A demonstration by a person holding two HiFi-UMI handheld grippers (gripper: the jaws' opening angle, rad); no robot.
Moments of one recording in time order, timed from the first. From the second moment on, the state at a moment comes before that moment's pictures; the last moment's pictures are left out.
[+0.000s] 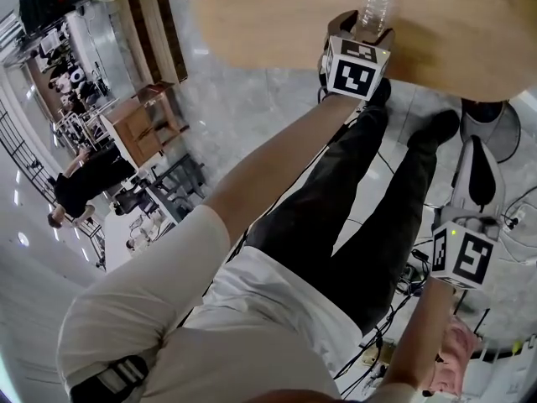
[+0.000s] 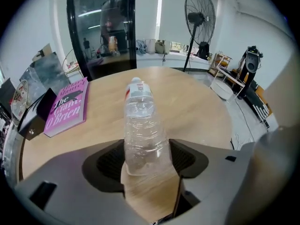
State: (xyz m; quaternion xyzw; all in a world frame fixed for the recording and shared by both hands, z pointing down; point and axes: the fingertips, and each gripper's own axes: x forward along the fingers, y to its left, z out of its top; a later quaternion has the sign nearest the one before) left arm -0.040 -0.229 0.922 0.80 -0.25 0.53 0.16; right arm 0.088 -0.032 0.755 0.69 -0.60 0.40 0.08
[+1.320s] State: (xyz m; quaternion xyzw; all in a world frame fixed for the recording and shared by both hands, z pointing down) left arm 0.039 -0.006 0.900 0.85 0.05 0.52 0.04; right arm 0.106 0.095 0.785 0.74 -0.52 0.42 0.05
